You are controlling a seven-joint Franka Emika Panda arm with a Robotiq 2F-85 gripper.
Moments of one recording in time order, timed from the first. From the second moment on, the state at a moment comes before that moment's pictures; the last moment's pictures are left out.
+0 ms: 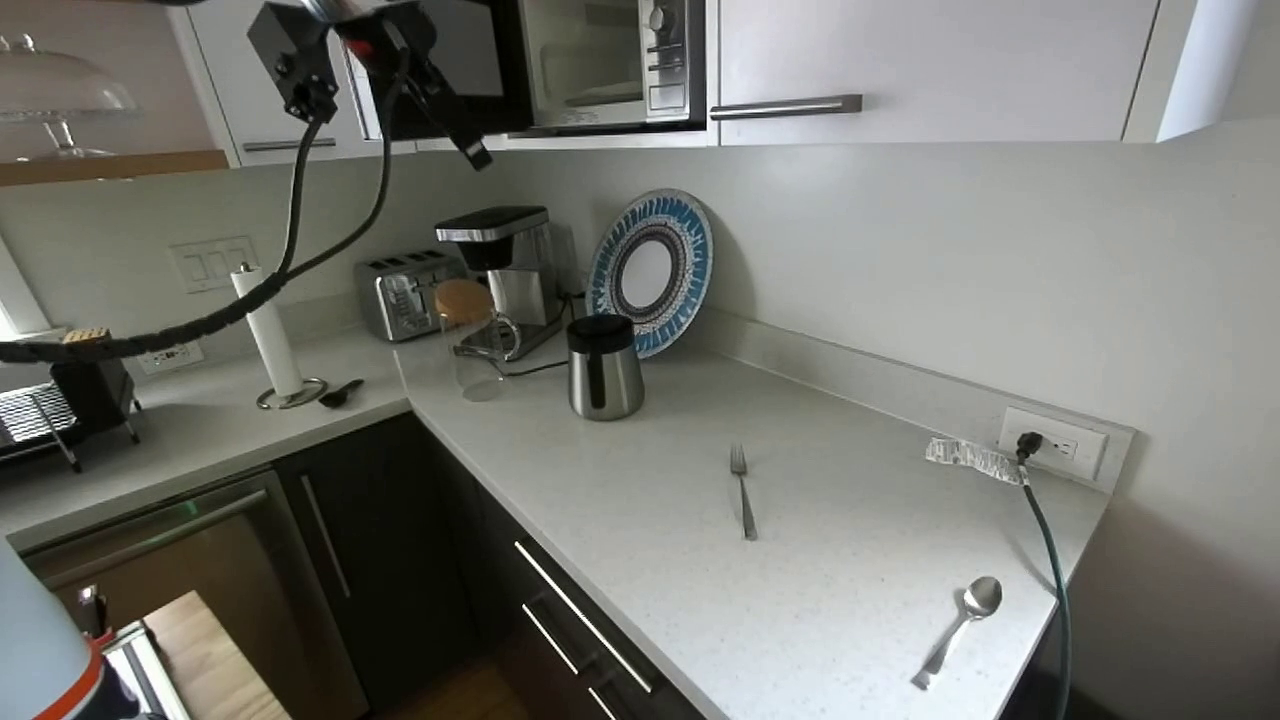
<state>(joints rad) -0.02 -0.68 -0.21 -2.26 0.32 2.21 0.07</state>
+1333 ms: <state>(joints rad) -0.01 -0.40 -0.18 -1.93 0.72 2.19 0.40</state>
